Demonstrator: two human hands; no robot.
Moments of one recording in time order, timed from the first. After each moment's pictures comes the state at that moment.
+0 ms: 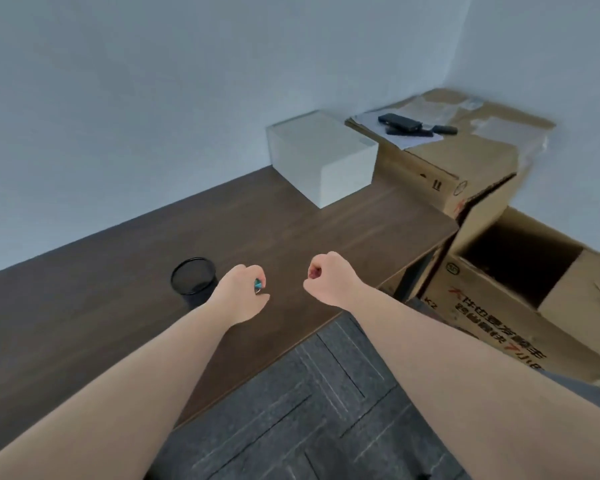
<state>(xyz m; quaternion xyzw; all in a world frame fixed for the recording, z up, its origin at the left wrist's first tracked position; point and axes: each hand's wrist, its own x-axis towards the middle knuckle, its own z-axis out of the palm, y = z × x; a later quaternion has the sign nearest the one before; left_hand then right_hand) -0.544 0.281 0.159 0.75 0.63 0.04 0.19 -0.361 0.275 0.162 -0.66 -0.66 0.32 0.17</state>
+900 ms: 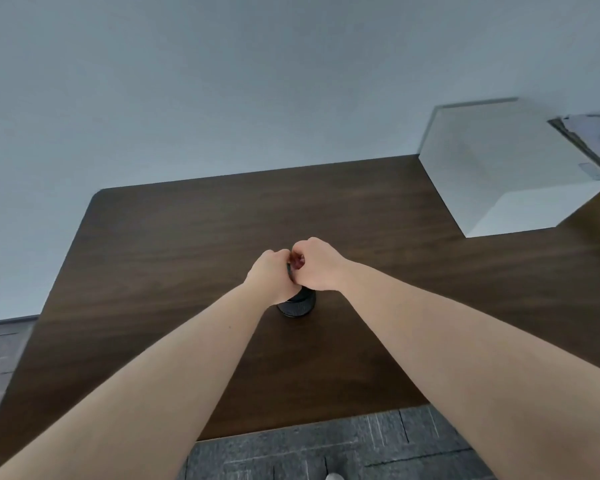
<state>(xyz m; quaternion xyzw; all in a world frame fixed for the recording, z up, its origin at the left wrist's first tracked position) -0.660 0.364 0.116 0.54 0.79 0.08 0.26 -0.561 0.421 0.127 -0.42 -0.84 0.34 0.00</state>
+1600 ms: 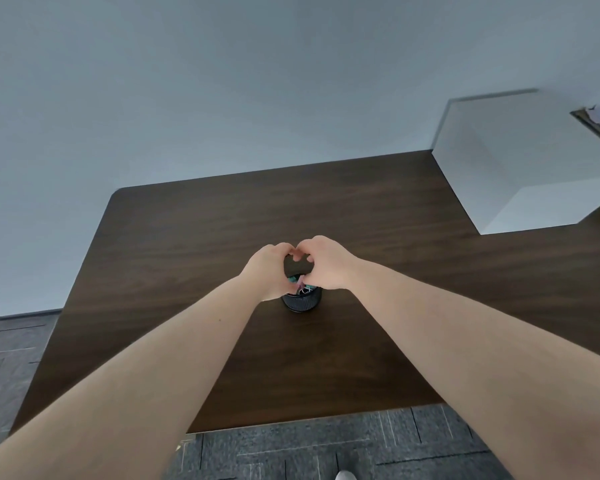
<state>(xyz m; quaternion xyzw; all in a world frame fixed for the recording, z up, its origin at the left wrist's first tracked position) -0.674 0.352 0.130 0.56 0.78 0.08 0.27 -0.556 0.427 0.115 -0.38 -0.86 0.33 -0.02</state>
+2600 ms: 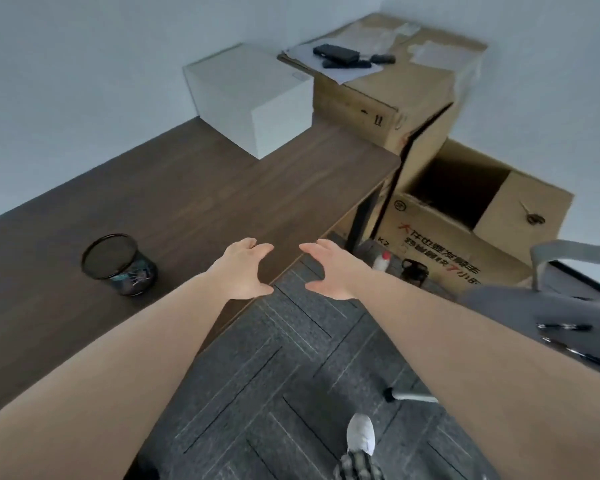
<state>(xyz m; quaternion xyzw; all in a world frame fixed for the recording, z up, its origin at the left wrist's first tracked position) -0.465 0.277 0.117 0.82 0.52 -0.13 0.22 -0.276 0.223 0.096 -0.69 -0.65 0.33 0.00</state>
